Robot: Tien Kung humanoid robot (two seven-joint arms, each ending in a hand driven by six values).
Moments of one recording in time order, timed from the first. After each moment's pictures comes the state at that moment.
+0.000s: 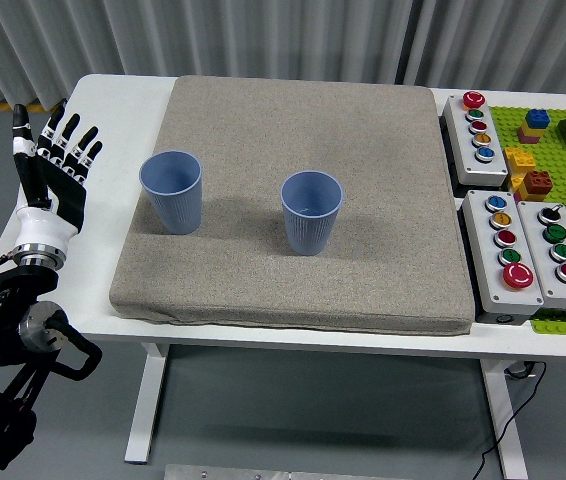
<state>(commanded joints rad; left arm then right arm) -0.14 0.18 -1.35 -1.43 0.63 0.16 -0.27 0.11 -0.06 1.88 0.25 -1.89 -0.09 -0.34</state>
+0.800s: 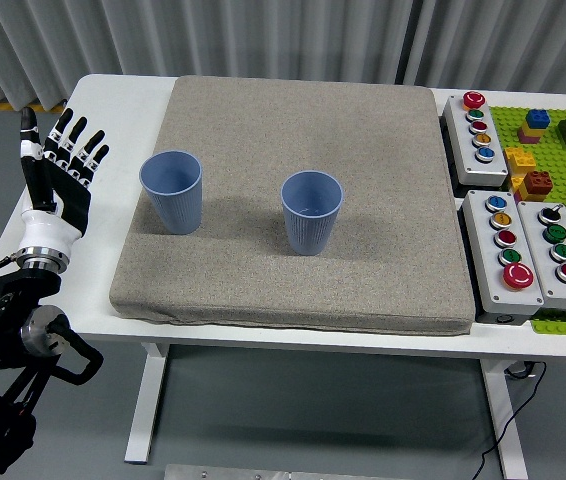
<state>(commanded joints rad) -0.13 0.18 -1.33 -1.44 0.65 0.16 -0.26 0.10 -0.06 1.89 0.25 -1.90 -0.09 -0.34</state>
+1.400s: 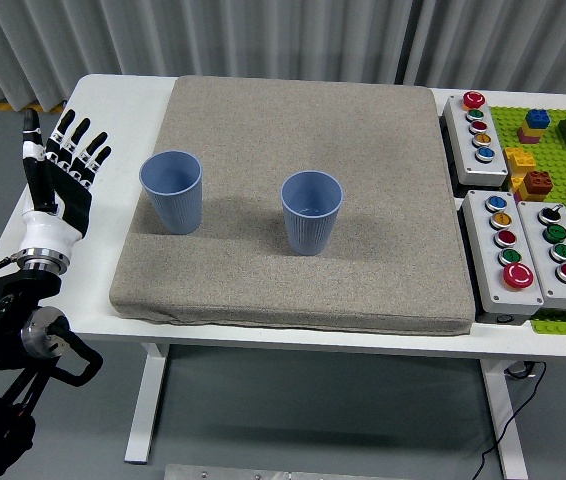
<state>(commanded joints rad) -0.13 0.19 -1.33 -1.44 0.67 0.16 -0.25 0.10 -0.06 1.88 0.25 -1.89 -0.09 -0.34</state>
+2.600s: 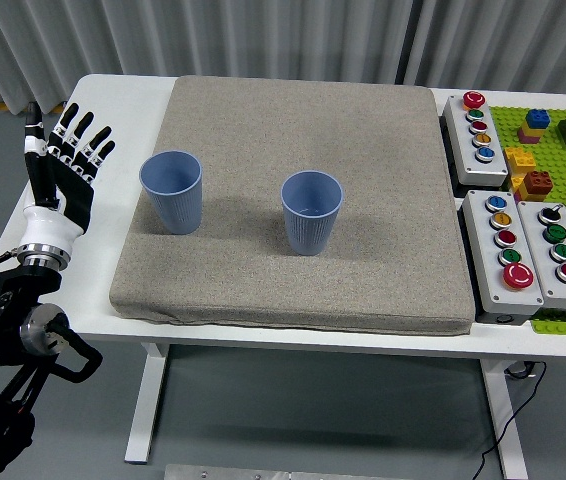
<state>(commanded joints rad) -0.13 0.19 -1.34 -1.45 0.68 0.15 -0.24 0.11 -0.06 1.88 0.25 -1.88 -0.09 -0.34</state>
